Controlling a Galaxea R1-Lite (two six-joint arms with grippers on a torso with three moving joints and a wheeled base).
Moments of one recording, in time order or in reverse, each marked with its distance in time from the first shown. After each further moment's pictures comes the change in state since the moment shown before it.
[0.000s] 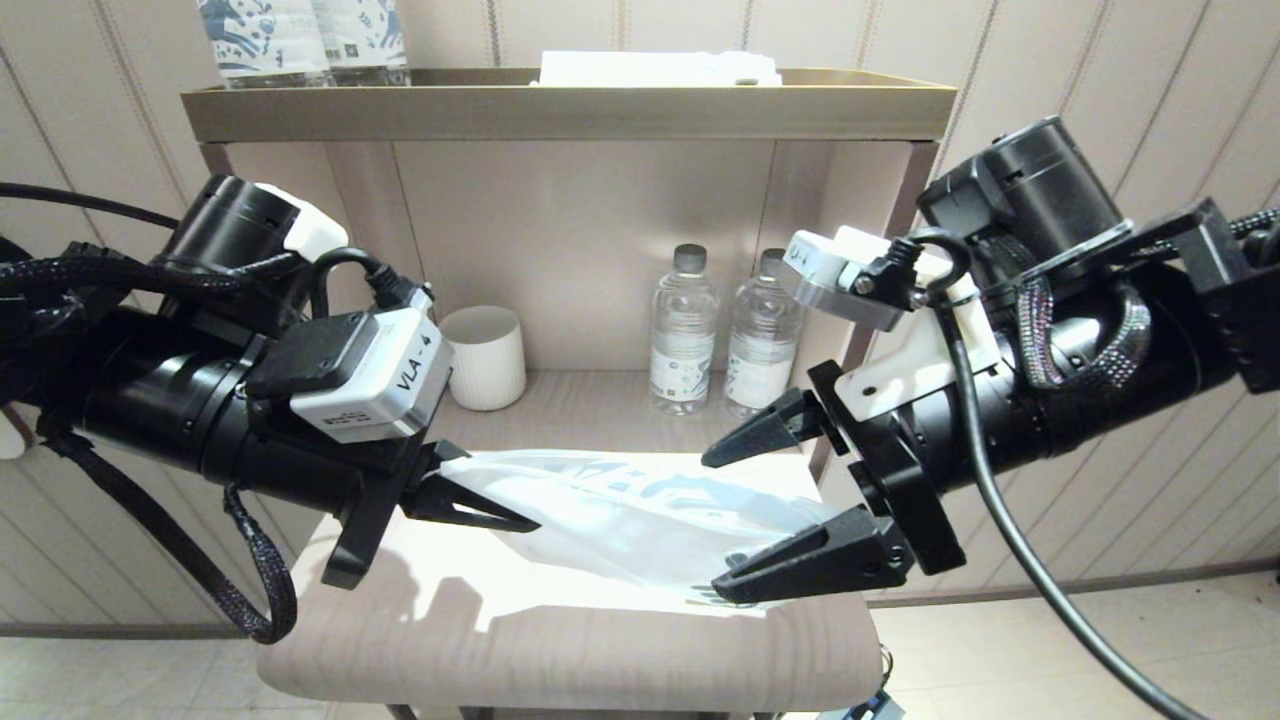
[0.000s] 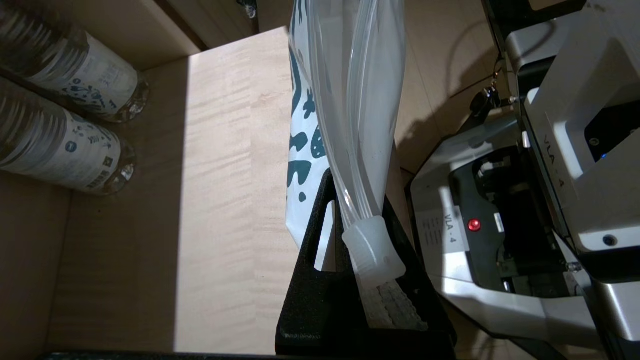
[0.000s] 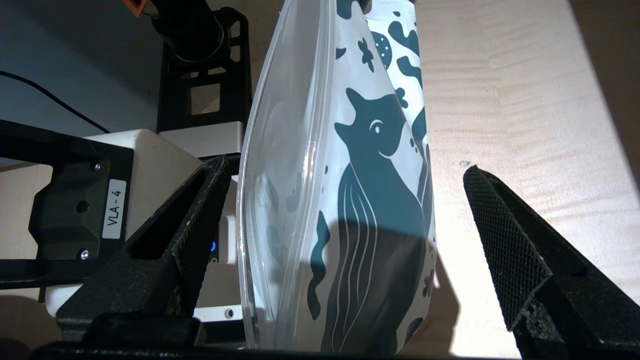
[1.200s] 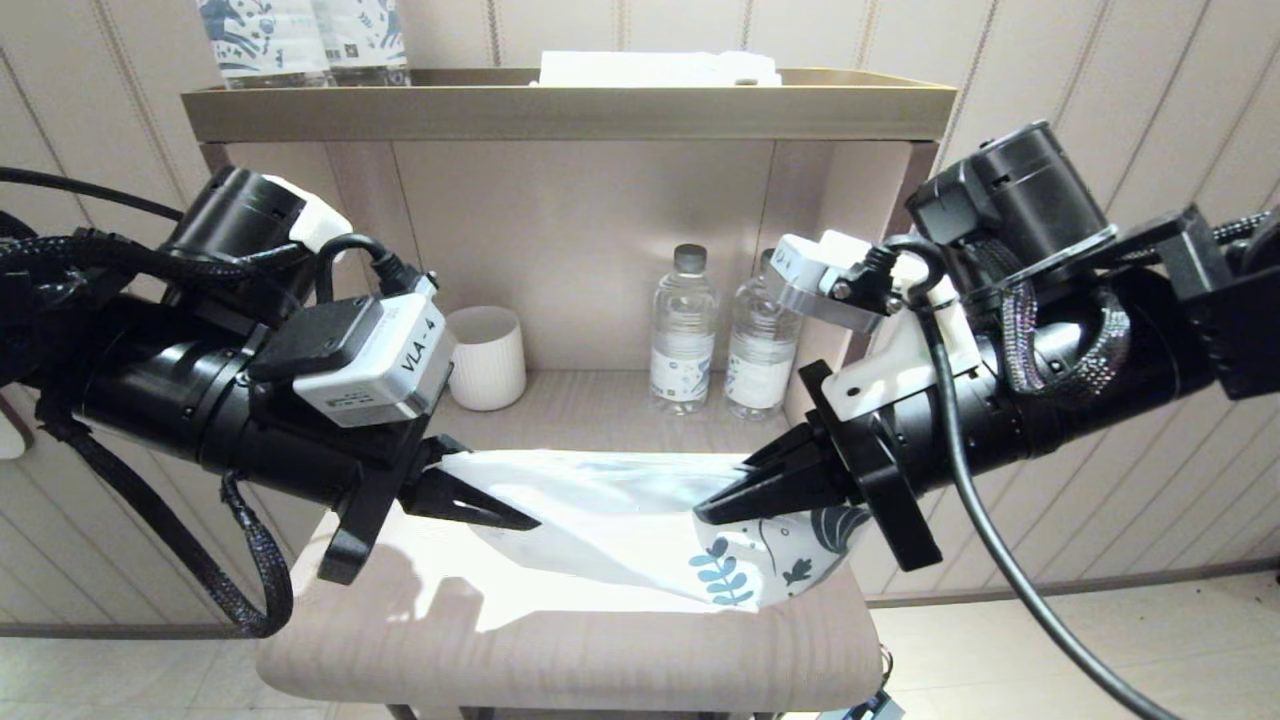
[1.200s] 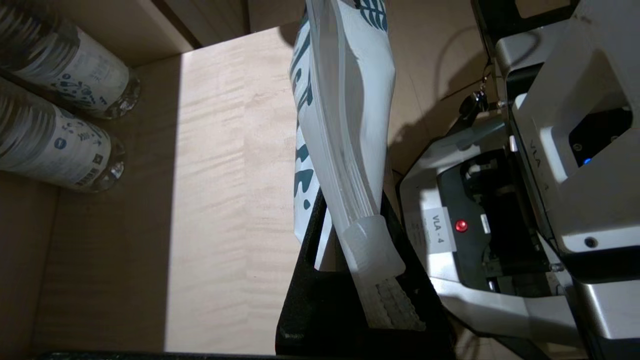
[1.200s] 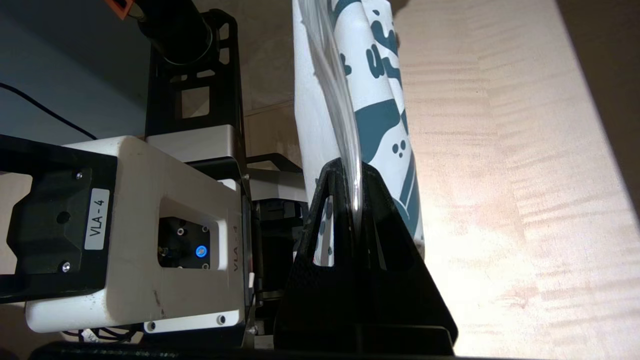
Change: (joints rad) left arm 0.000 0.018 -0.055 0.075 -0.011 -0.010; right arm 0.009 0.008 0.010 -0.034 -0.028 0.016
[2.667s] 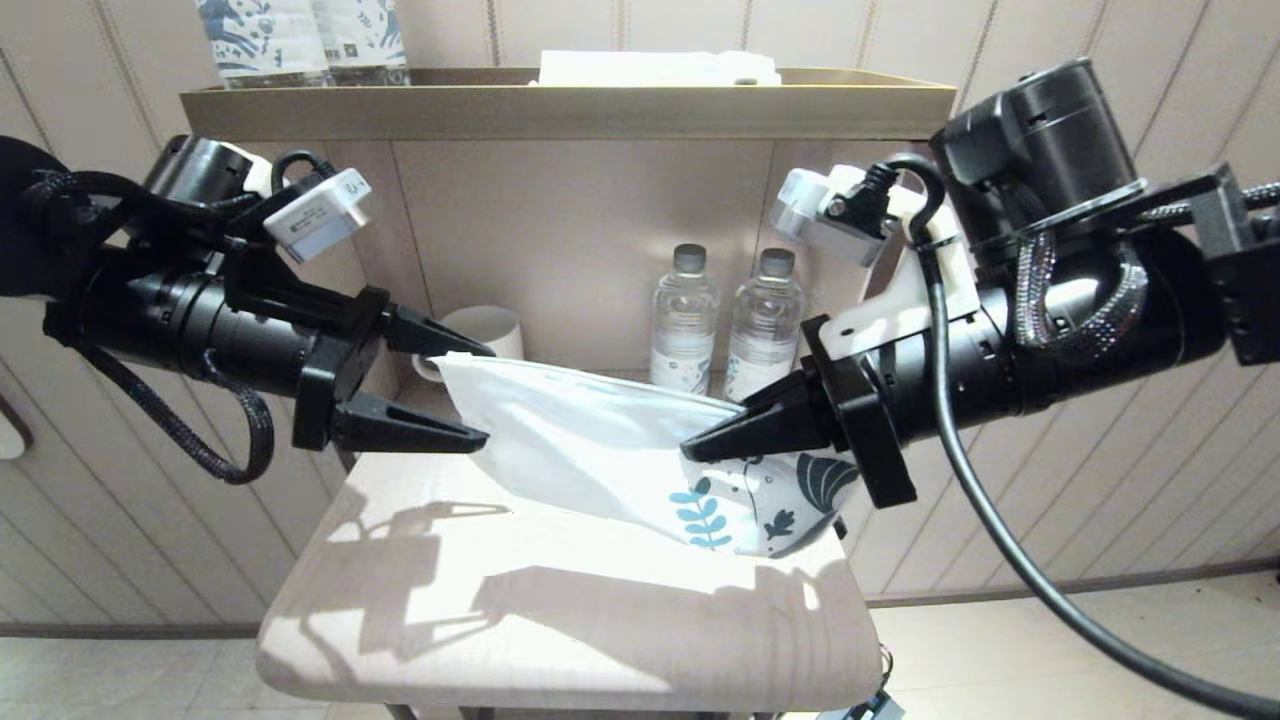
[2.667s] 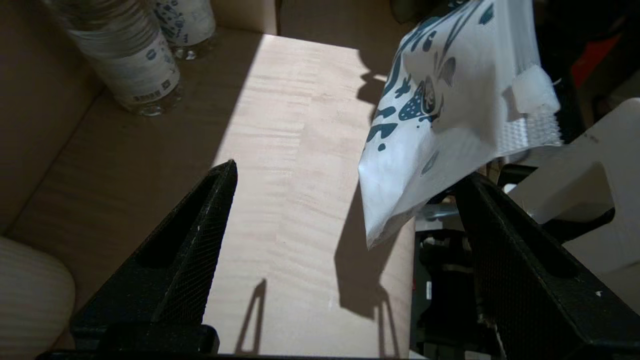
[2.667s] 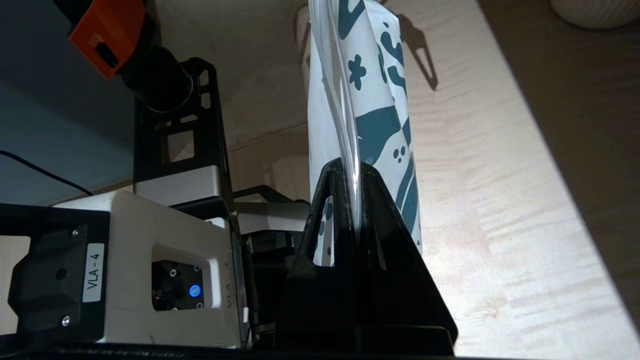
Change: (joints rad) left arm 0.260 0.126 -0.193 0.058 -0.212 -0.288; right arm 0.002 -0.001 -0.050 -0.082 -0.045 0.132
